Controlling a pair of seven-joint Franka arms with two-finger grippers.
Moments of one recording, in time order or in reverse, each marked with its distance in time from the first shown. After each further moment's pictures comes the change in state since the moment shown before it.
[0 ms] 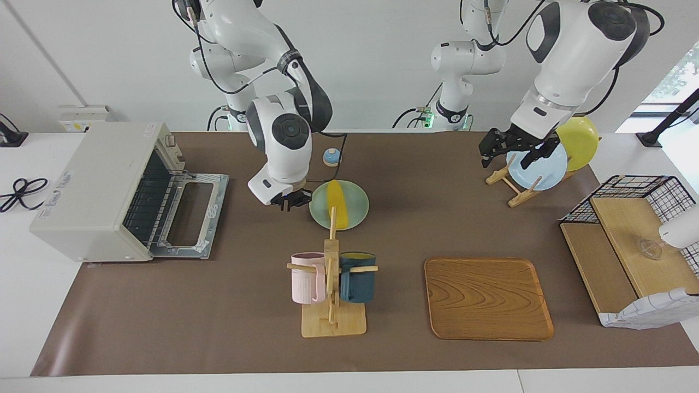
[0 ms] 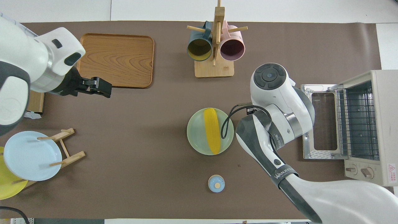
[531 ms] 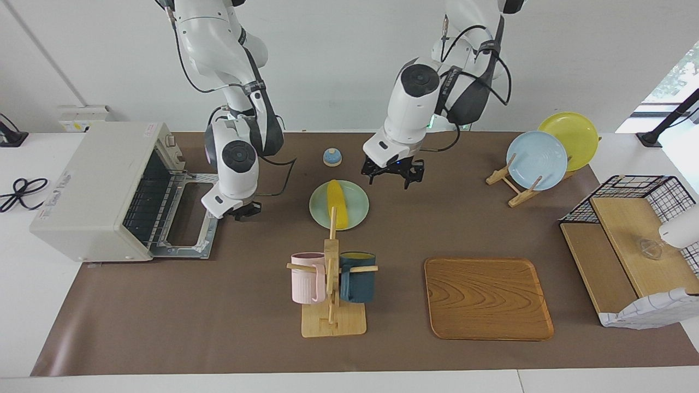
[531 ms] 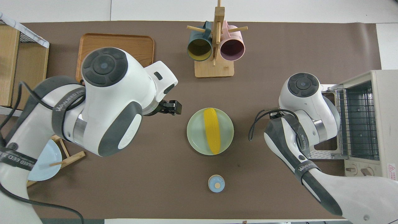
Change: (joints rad) left arm -0.293 0.138 -0.001 -0.092 0.000 0.233 -0.182; right arm -0.105 -0.016 0.001 -0.118 -0.114 0.115 -0.081
